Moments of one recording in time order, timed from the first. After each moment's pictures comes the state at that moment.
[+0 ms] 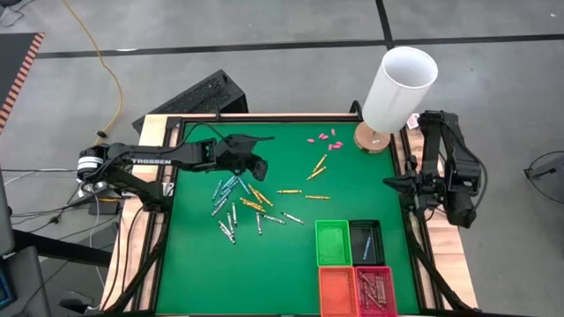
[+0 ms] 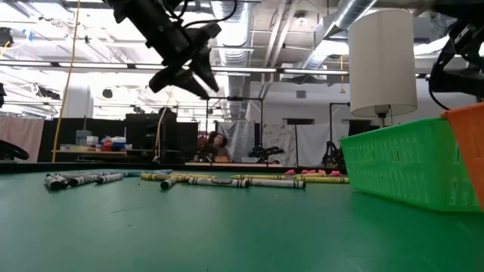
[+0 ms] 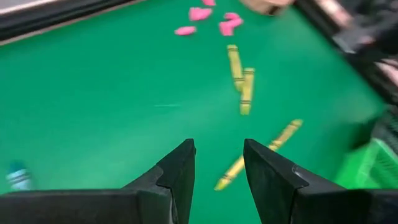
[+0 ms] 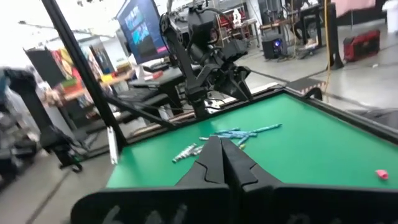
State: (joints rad) left arm 0.20 1.36 0.96 -0.22 -0.20 -0.67; right arm 1.46 0.45 0.66 -1.36 1.57 1.48
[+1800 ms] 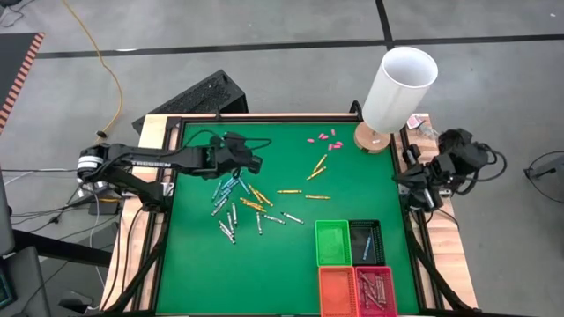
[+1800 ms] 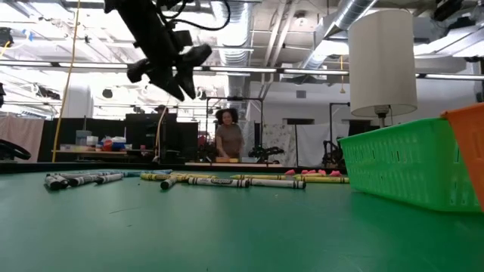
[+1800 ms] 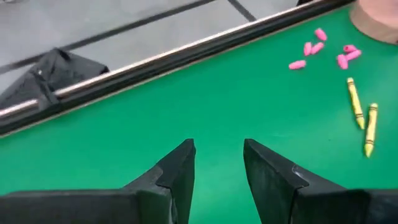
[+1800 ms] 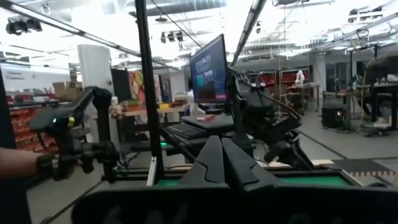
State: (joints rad) left arm 0.15 1.37 0.96 -0.39 -0.68 -0.68; right arm 0.93 0.01 0.45 -0.07 0.79 -0.15
